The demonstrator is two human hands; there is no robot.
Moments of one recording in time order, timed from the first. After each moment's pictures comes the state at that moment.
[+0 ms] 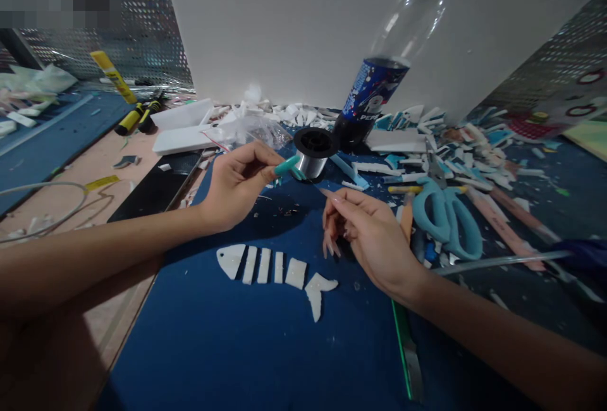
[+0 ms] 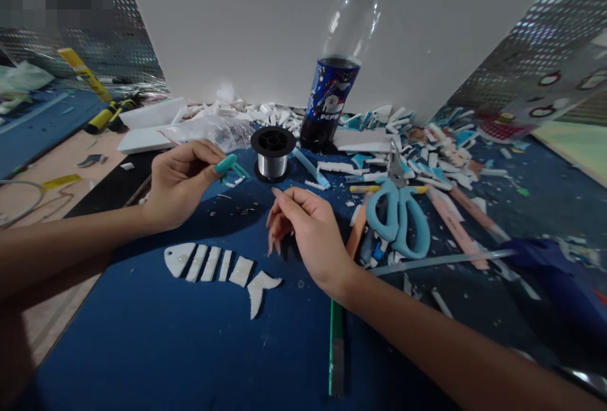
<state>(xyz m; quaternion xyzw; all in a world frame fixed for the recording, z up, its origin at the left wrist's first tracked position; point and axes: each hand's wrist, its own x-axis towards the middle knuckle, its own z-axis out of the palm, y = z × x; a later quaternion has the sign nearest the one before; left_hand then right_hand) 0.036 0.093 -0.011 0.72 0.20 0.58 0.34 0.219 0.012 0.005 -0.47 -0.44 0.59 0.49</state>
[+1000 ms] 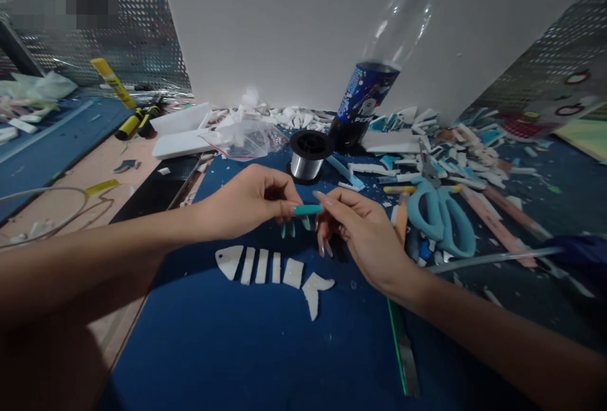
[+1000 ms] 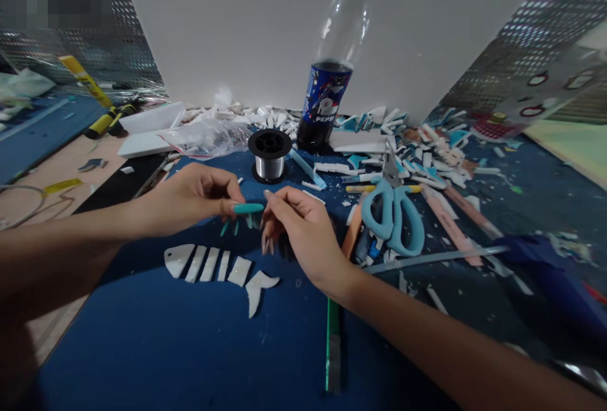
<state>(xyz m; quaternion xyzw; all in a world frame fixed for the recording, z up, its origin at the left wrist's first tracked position) 0.039 0.076 0.029 0.78 0.27 0.25 0.51 0.216 0.012 0.006 -0.46 -0.47 0.58 0.48</state>
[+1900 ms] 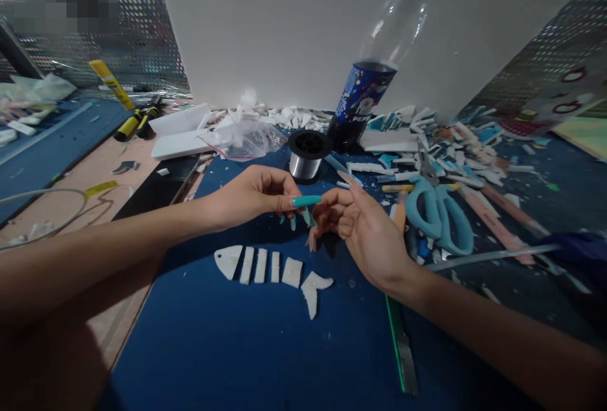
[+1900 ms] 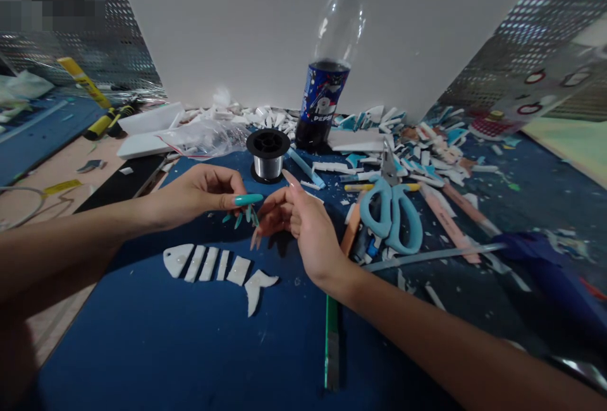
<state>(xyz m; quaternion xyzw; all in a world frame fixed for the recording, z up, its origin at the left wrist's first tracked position) 0.041 0.087 0.016 0.65 0.24 0.25 0.67 0.222 0.012 0.001 -0.43 -0.45 0.61 0.50</state>
